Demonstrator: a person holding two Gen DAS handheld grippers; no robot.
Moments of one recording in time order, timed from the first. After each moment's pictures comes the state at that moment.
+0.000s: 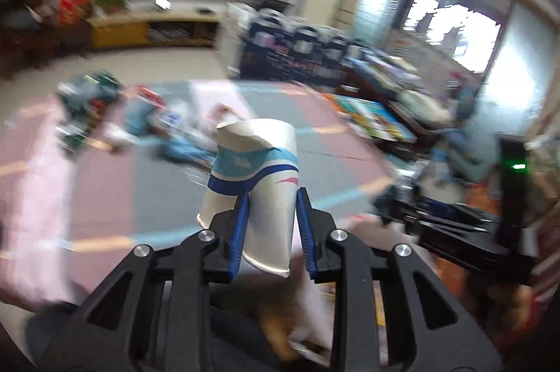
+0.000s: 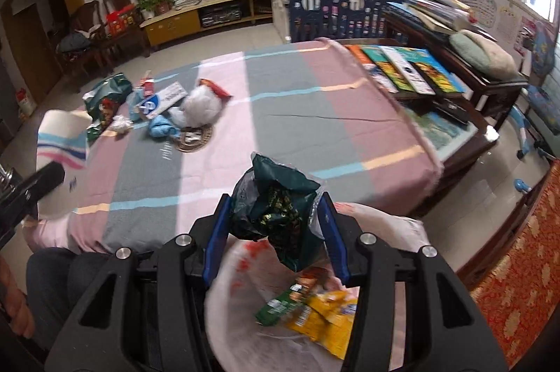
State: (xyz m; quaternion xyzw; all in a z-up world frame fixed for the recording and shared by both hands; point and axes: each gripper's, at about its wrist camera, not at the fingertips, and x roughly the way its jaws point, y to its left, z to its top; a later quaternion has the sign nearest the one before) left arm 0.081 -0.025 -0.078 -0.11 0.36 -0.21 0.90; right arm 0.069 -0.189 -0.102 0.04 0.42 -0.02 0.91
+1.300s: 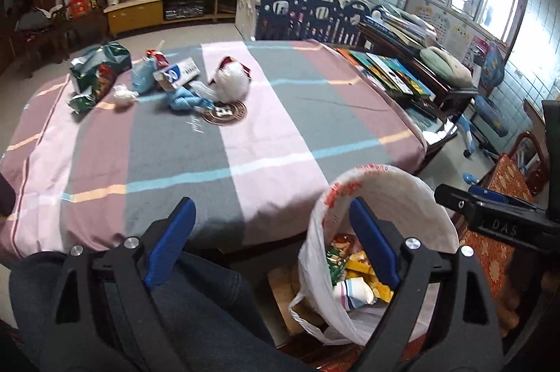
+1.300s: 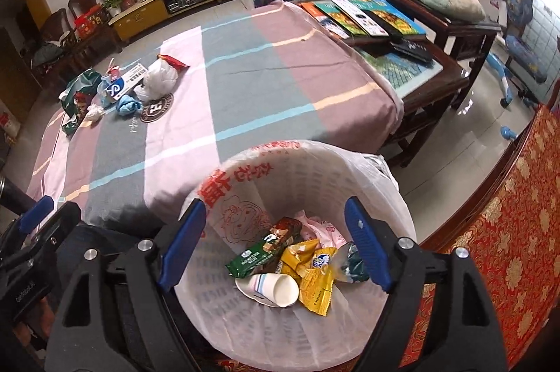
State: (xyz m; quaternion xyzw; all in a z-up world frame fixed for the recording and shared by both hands) left arm 0.066 -0.062 -0.112 -0.04 0.40 -0.11 0.91; right arm 0.033 -0.217 -0.120 0.08 0.46 -0.06 0.88
